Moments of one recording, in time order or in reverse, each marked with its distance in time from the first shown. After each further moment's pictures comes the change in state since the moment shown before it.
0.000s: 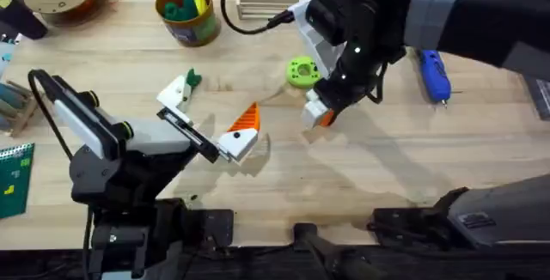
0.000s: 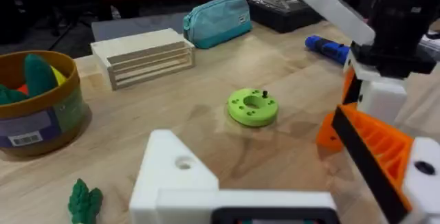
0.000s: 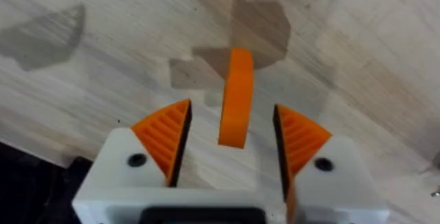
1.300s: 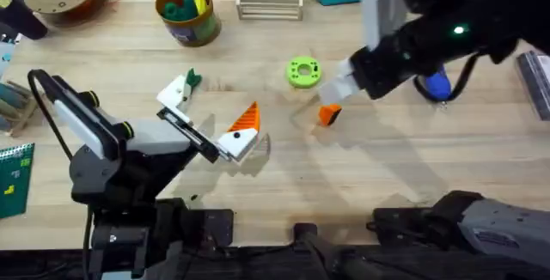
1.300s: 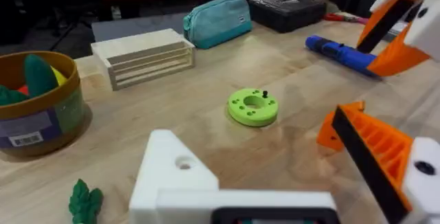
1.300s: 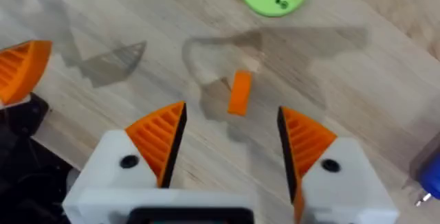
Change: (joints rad) left arm 0.000 0.000 0.000 0.000 0.000 0.003; right arm -0.057 -0.351 -0.020 0.045 -0.044 0.002
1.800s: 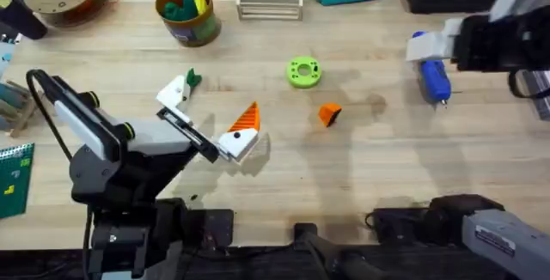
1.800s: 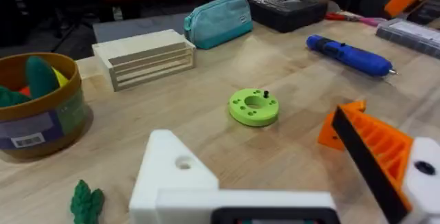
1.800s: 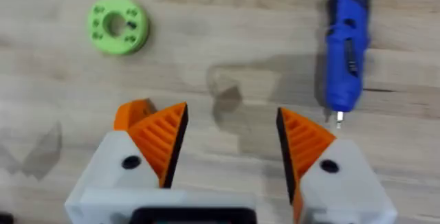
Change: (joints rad) left arm 0.000 0.000 0.000 0.000 -0.003 0.013; right arm -0.519 -0.227 -0.108 0.050 0.014 0.031
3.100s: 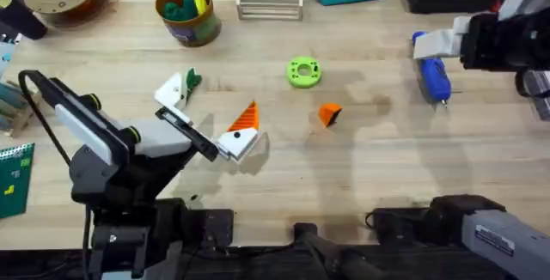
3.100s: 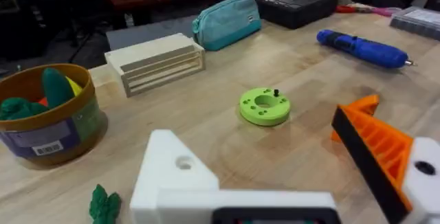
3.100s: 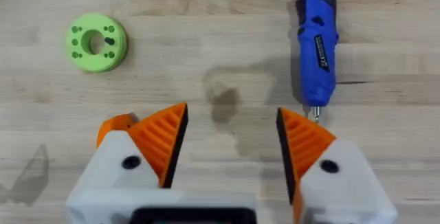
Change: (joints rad) left arm 0.000 0.000 0.000 0.001 -0.022 0.068; right arm -0.038 -0.009 0.000 0.004 0.032 0.008
